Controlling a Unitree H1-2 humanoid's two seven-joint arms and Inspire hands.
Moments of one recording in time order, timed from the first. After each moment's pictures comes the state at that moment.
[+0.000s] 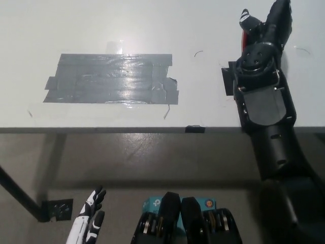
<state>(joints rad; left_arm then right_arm) 0.22 0.09 -0.07 -0.15 0.25 -0.16 -0.02 -1.11 0.03 -0.21 0.79 -0.43 0.39 -0.54</state>
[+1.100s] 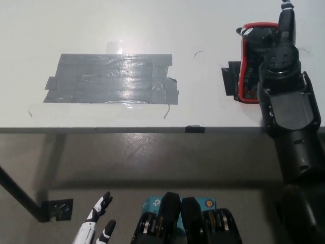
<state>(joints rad) 0.24 0.11 -0.10 -0.14 0.34 -0.18 -0.02 -1.04 -0.06 -0.15 0.68 -0.26 0.45 -0.34</state>
